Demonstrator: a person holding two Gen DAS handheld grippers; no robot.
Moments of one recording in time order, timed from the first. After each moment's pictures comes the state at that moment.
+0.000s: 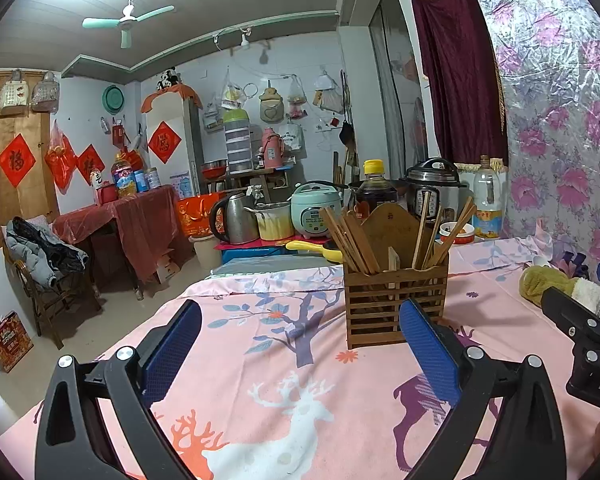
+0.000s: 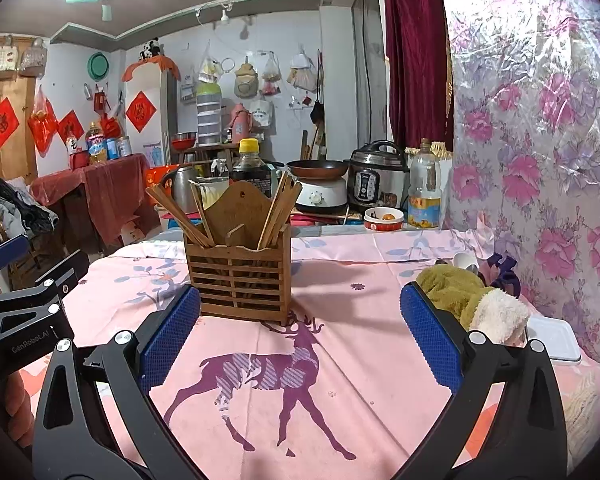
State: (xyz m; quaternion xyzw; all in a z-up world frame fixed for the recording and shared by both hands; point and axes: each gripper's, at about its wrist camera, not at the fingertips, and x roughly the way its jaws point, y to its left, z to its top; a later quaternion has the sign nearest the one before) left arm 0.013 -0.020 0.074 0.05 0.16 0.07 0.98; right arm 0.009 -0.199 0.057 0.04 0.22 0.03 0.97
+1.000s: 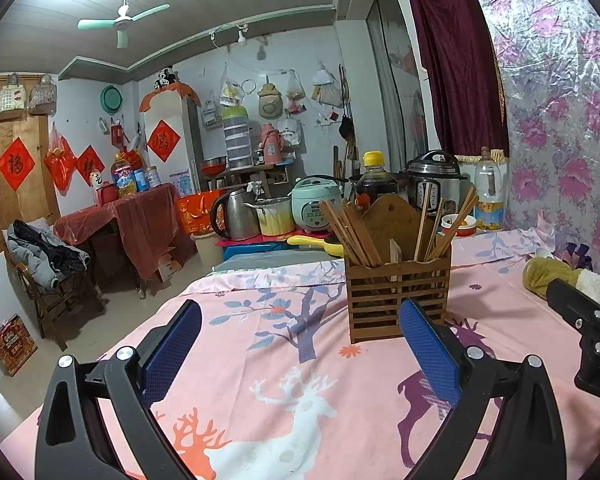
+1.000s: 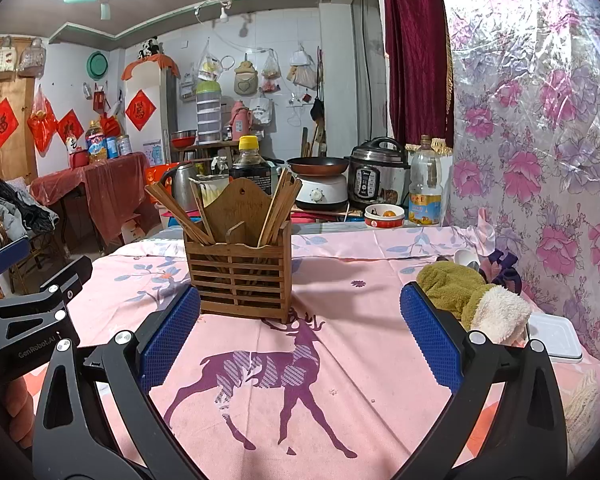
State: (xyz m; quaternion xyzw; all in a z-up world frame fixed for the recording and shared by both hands) left arm 0.012 -0.017 0.070 0.06 0.17 0.07 0.98; right arm 0.010 -0.199 0.057 0.04 0.22 0.03 0.97
